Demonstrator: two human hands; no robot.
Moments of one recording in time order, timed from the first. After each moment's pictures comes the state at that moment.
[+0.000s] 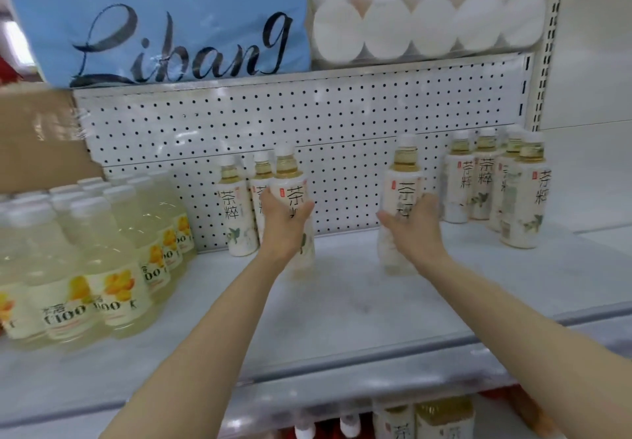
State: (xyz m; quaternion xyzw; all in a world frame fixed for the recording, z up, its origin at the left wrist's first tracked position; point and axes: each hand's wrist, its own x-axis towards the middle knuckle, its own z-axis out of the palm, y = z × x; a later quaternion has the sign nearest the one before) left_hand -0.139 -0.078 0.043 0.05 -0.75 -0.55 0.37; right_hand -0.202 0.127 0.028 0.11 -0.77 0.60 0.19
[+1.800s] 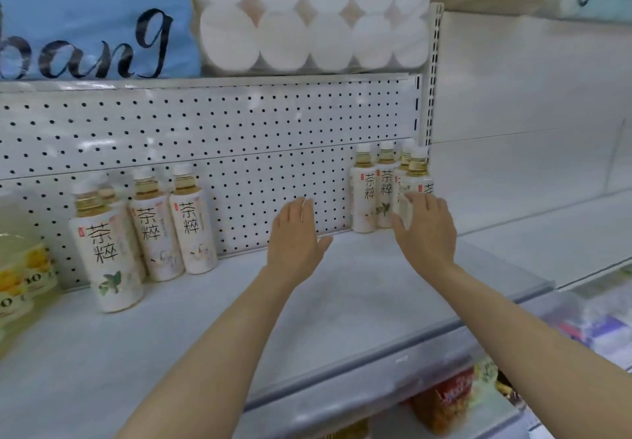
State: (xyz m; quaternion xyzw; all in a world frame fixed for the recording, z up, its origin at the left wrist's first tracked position) left_hand -0.230 0.073 0.020 -0.06 -0.94 -0.10 0.32; right_hand -0.257 0.294 0.021 0.05 -0.87 0.23 0.42
